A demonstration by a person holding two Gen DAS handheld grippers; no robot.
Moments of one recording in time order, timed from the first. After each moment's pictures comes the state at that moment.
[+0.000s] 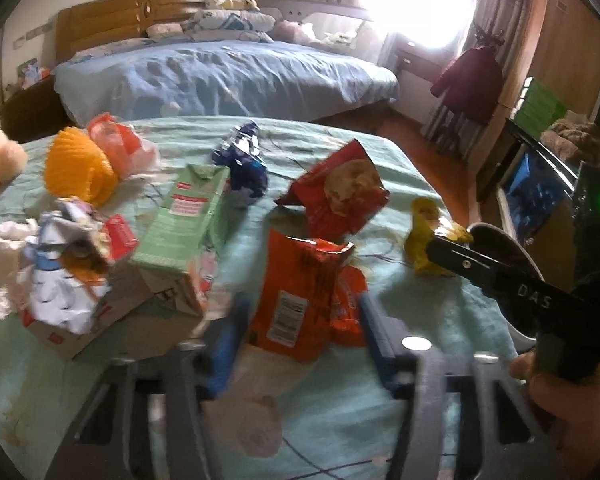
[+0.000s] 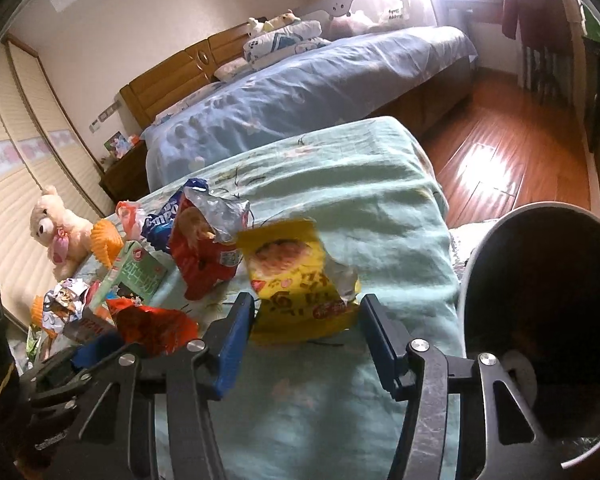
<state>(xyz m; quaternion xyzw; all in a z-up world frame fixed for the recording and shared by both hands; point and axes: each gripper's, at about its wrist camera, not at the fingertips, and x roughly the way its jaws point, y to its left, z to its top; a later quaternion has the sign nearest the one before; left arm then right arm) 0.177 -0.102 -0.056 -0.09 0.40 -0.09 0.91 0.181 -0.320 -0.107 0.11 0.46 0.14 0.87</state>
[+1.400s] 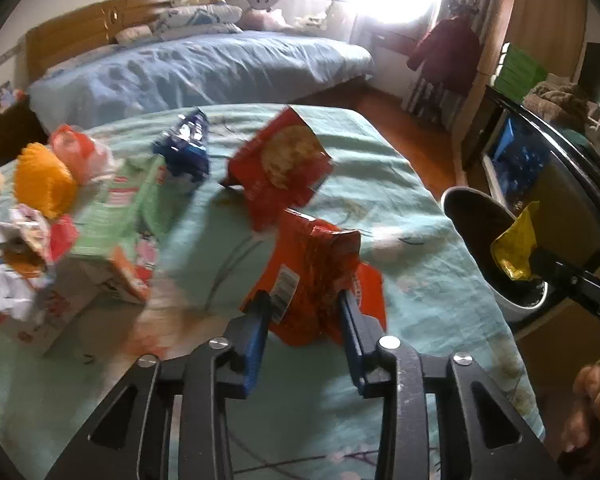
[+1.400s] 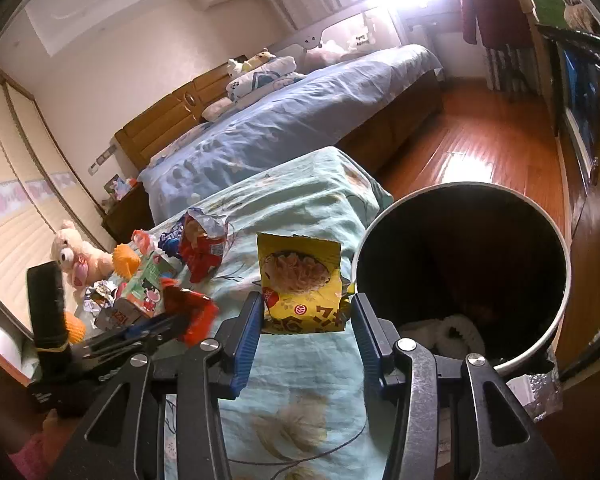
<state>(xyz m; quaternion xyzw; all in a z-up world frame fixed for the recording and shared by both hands) 0.171 -0.147 -0.060 -0.04 0.42 -0.11 0.90 0.101 -0.392 -0.069 0.16 0.41 0.10 0.89</state>
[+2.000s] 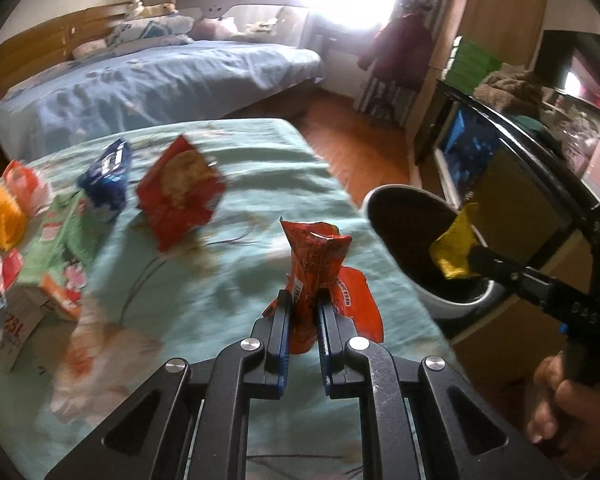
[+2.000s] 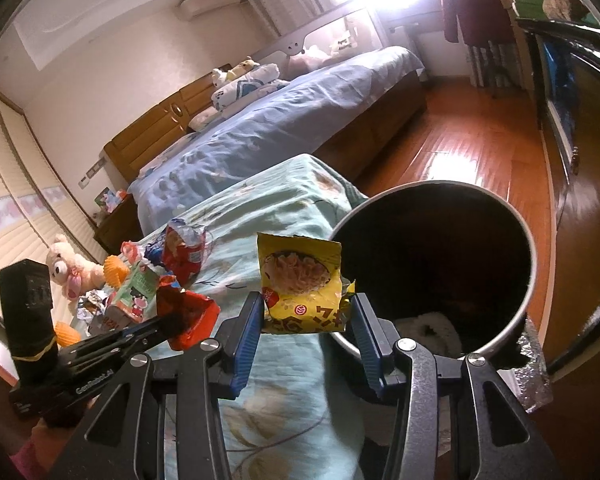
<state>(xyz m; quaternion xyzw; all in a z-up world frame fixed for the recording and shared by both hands) 0.161 -0.185 -0.040 -0.04 0.40 -0.19 0.89 0.091 -0.424 -0.068 0.18 0.40 0.08 0.89</state>
